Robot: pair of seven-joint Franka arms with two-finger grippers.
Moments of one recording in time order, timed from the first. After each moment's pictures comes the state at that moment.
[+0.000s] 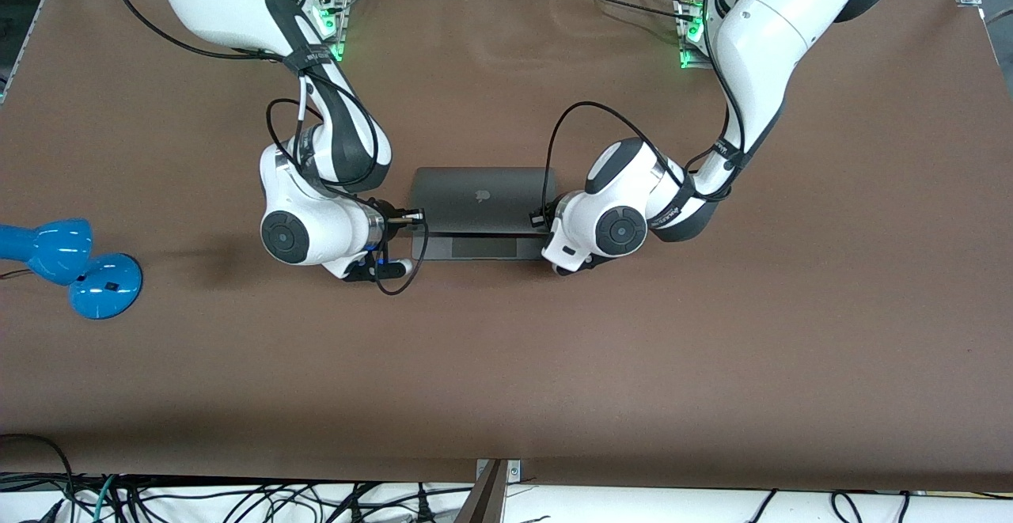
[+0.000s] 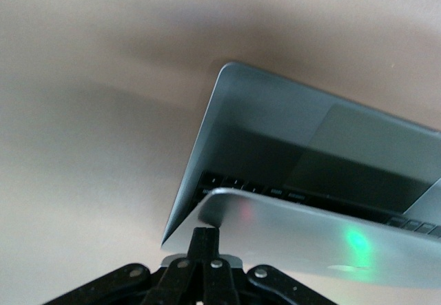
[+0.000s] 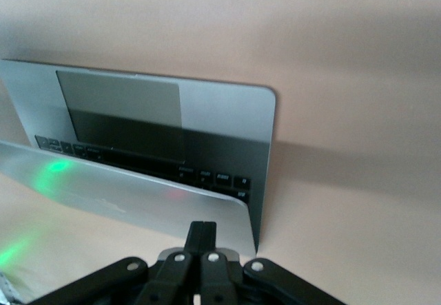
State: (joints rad) left arm -0.17 0.83 -0.52 -1.44 -0.07 1.93 -0.92; right arm 0.41 0.64 0.00 -1.54 0.42 1.87 0.13
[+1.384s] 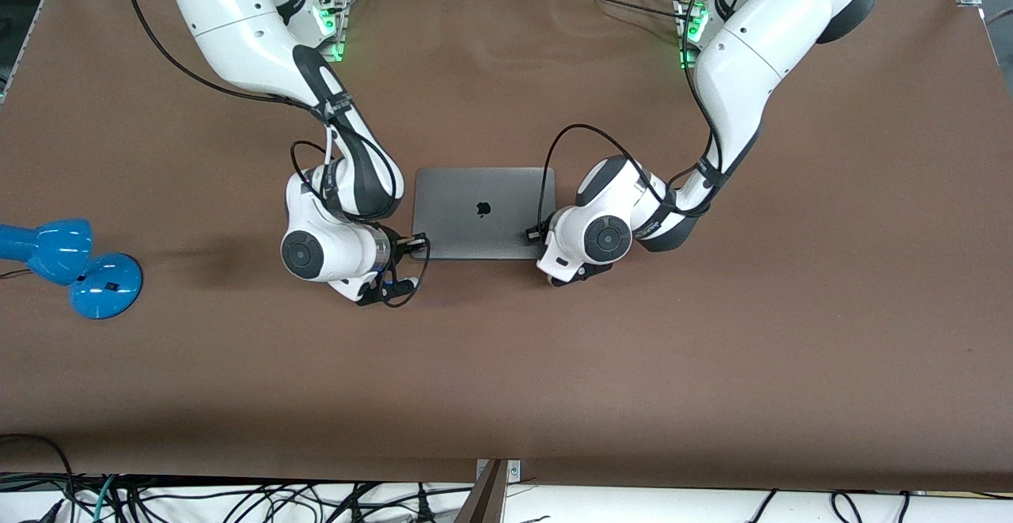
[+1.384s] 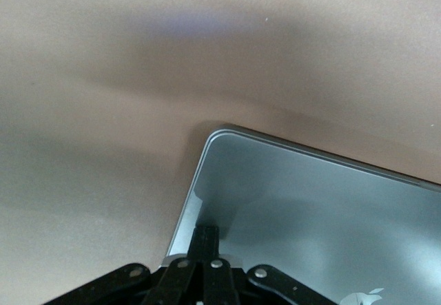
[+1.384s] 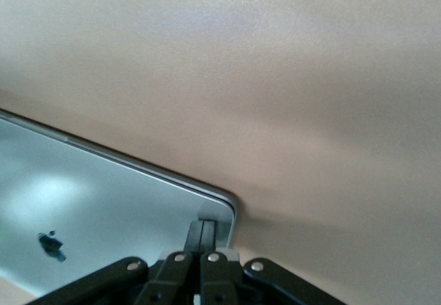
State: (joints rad) left arm -0.20 0.92 -0.50 -1.43 0.00 2.05 -0.92; right arm 0.41 0.78 0.00 -1.54 0.42 2.09 -0.08
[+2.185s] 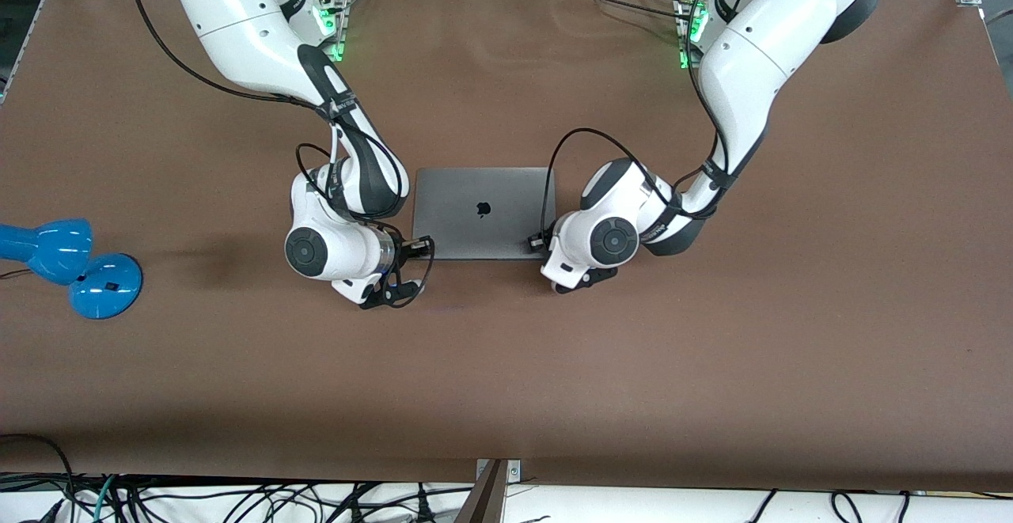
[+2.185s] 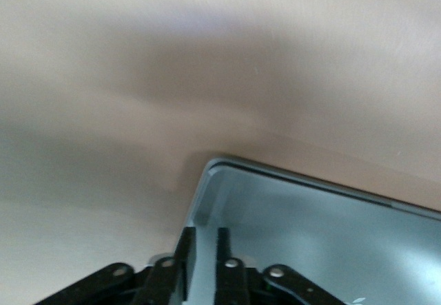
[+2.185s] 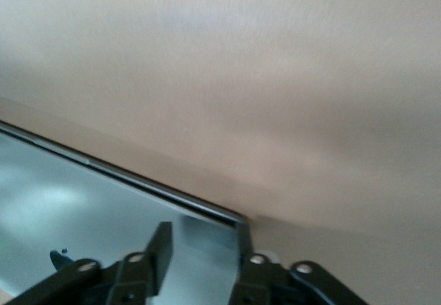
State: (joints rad) left arm -0.18 0.90 -0.50 -1.39 0.03 2.03 -0.91; right arm 0.42 0.77 -0.01 -1.52 0.42 2.13 -0.08
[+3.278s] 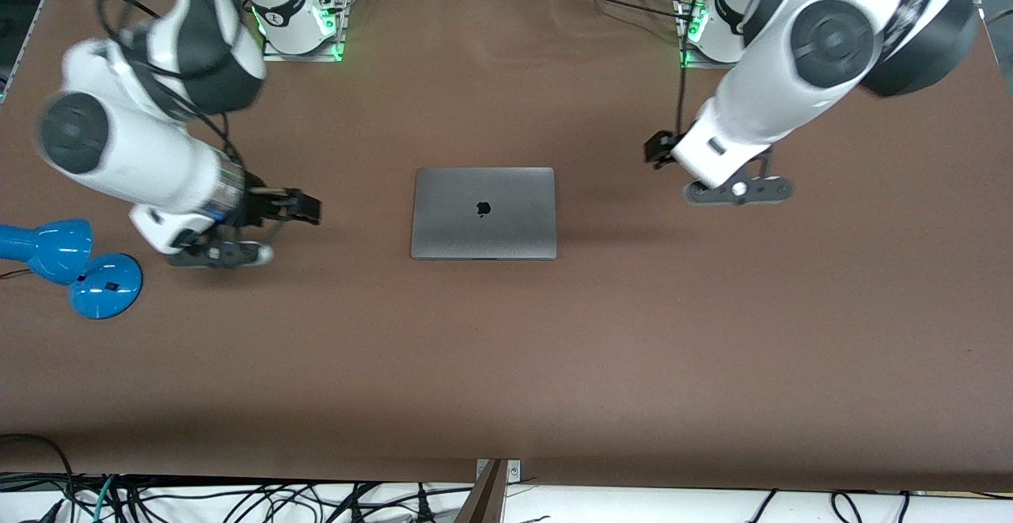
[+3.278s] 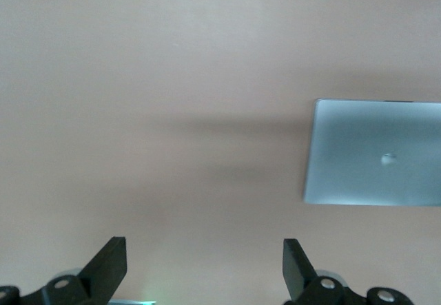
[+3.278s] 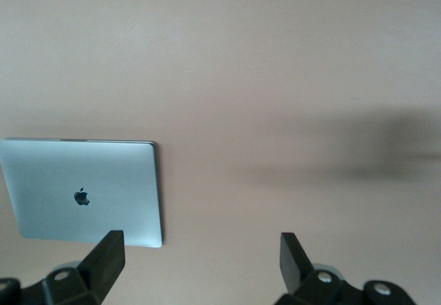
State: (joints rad) left arm -0.13 0.16 -0.26 -1.56 -0.04 1.55 -0.44; right arm 0.17 0.29 0.05 -1.51 0.10 1.72 0.22
